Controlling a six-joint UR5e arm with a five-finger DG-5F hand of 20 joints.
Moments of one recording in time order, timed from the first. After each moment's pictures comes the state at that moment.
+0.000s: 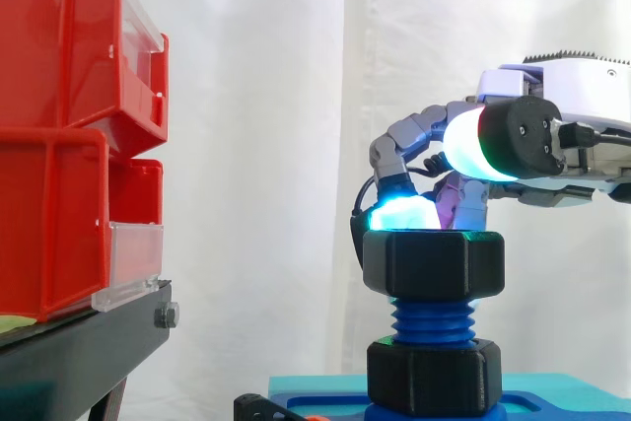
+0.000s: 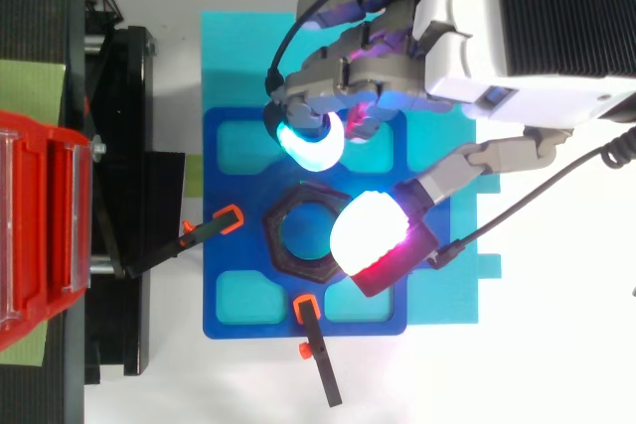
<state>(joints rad) 0.06 -2.16 -1.39 -2.56 -1.57 -1.23</state>
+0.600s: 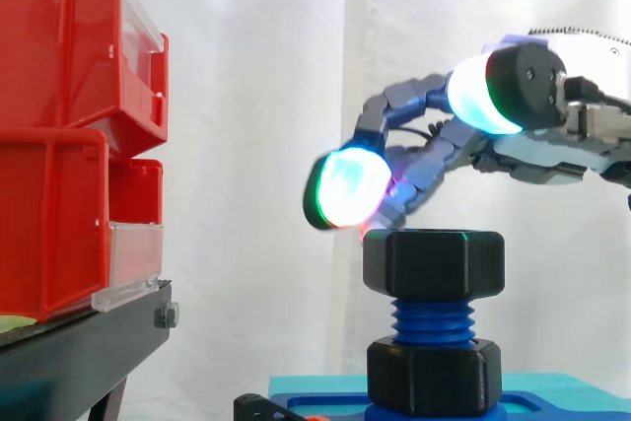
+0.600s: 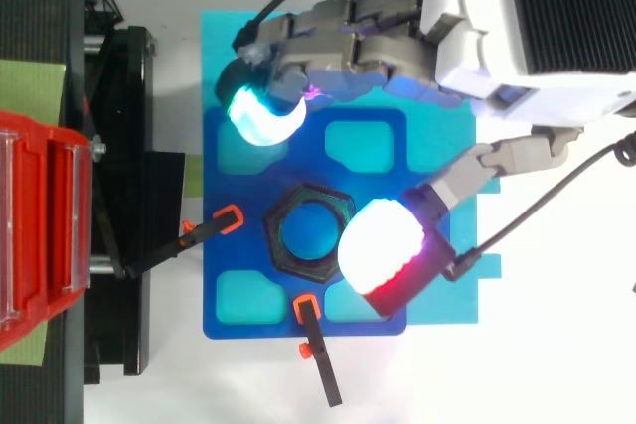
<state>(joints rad) 0.05 -2.16 -1.39 -2.48 -1.64 -1.23</state>
